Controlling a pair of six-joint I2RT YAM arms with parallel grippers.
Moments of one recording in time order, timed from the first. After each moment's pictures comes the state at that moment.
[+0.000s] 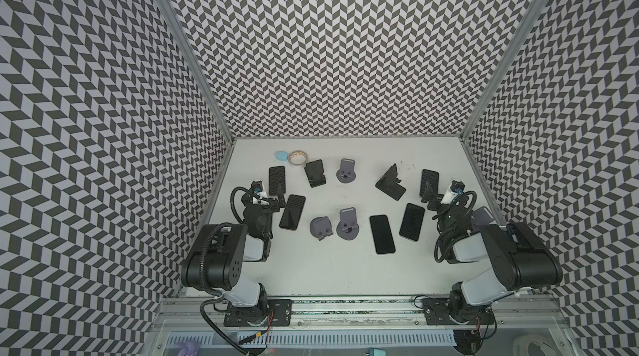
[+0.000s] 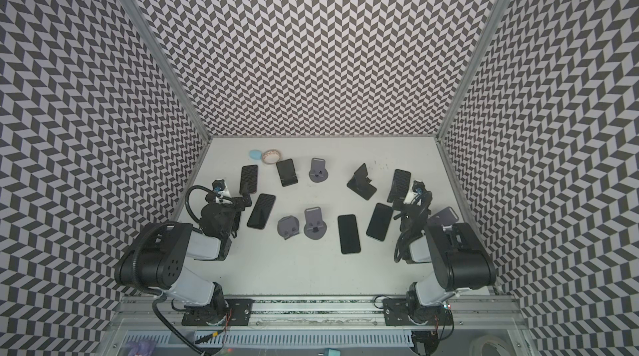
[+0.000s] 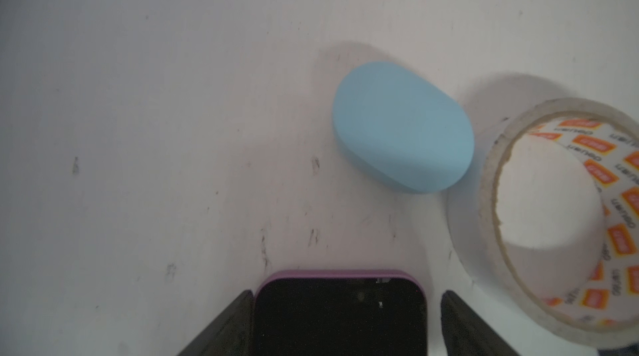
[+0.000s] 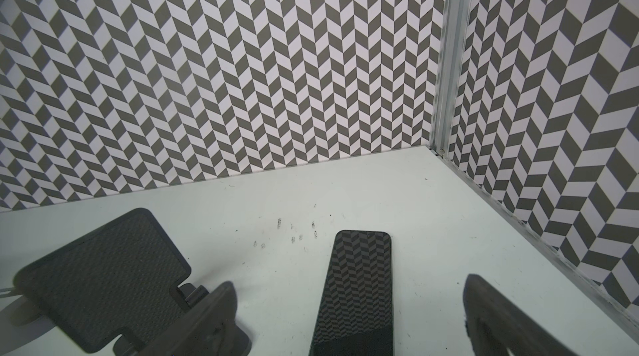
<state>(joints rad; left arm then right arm) 0.01 2.18 1.56 -0.32 0.00 -0.15 0.76 1.70 1.75 -0.61 -0.15 0.34</state>
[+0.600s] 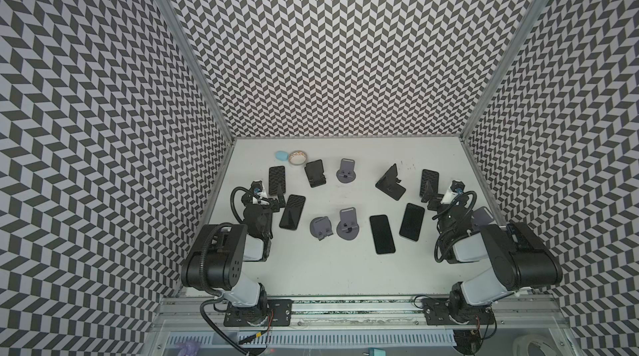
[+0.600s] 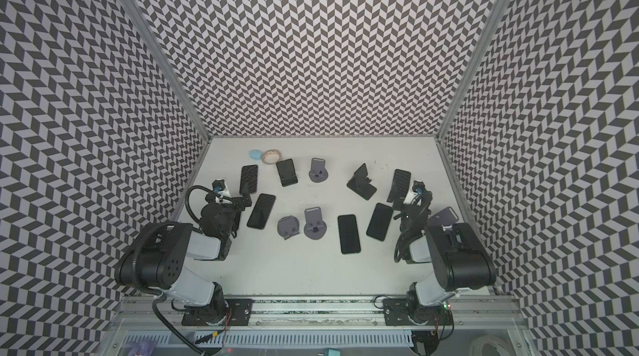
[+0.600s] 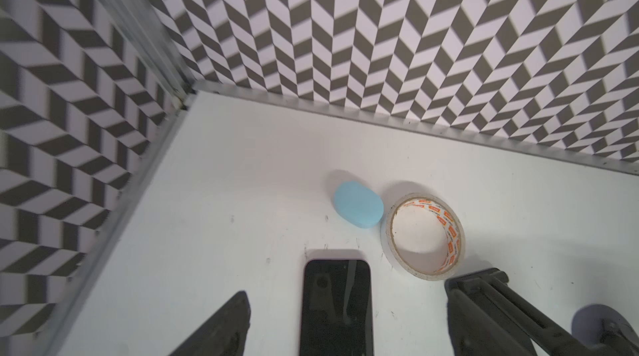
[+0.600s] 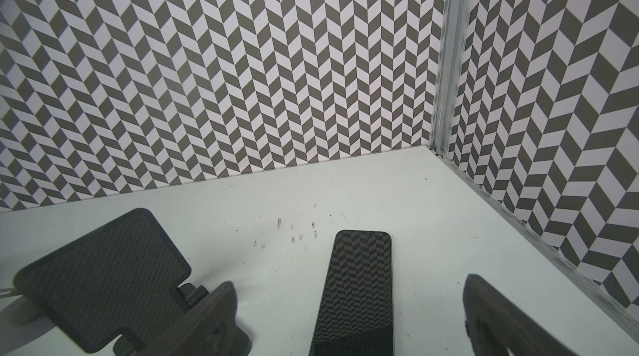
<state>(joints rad) 0.02 1.70 1.27 -0.11 -0.03 -0.14 0.39 1.46 1.52 -0.40 0.09 0.34</state>
